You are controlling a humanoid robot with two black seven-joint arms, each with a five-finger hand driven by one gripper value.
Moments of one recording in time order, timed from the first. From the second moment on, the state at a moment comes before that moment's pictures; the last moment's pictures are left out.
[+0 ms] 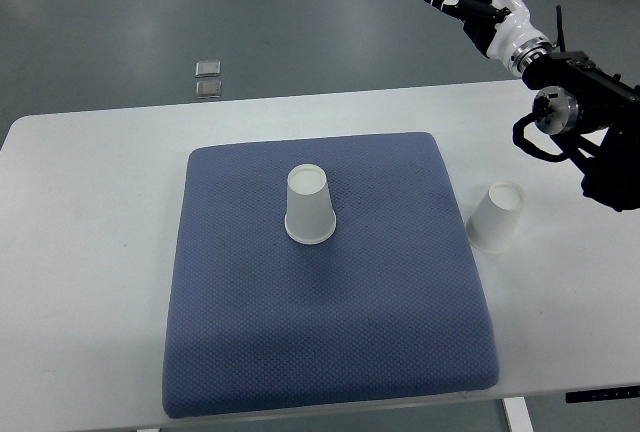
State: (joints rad) left arm -0.03 0.00 -0.15 -0.15 0.08 0.05 0.04; right arm 1.06 -0.29 0.46 0.58 -0.14 0.14 0.32
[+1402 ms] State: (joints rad) left arm -0.03 0.00 -0.15 -0.15 0.08 0.05 0.04; right arm 1.28 -0.76 -0.12 1.10 -1.48 0.39 0.33
